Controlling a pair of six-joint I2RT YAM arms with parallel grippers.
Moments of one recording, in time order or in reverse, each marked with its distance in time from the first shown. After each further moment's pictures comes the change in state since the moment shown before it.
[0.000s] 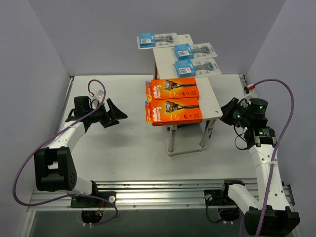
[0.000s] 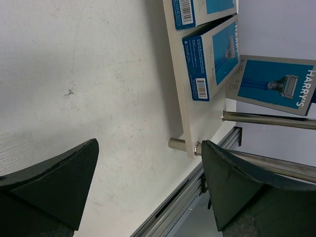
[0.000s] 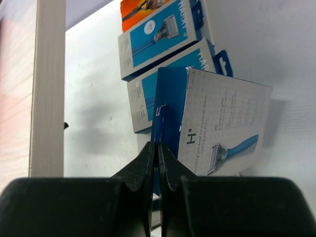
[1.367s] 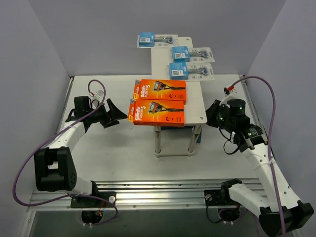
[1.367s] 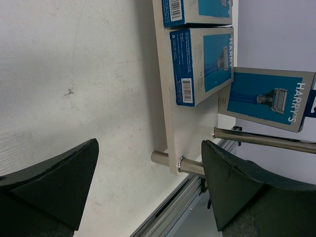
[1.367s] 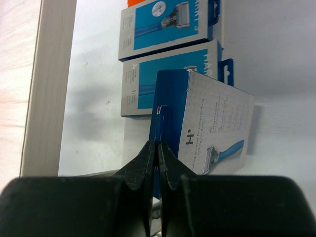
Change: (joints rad) left arm 0.000 0.000 0.000 -0.002 0.001 0.000; right arm 0.365 0.026 0.020 -0.008 0.279 0.035
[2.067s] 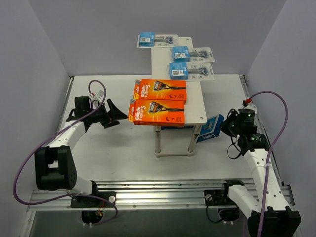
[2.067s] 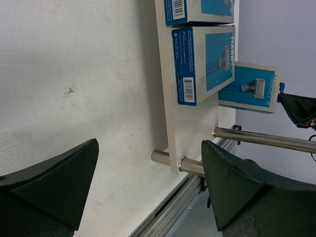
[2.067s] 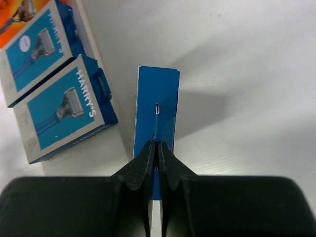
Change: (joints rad) left arm 0.000 0.013 0.000 -0.001 0.003 0.001; right arm -0.270 -0.081 -0.196 -0.045 0.148 -0.008
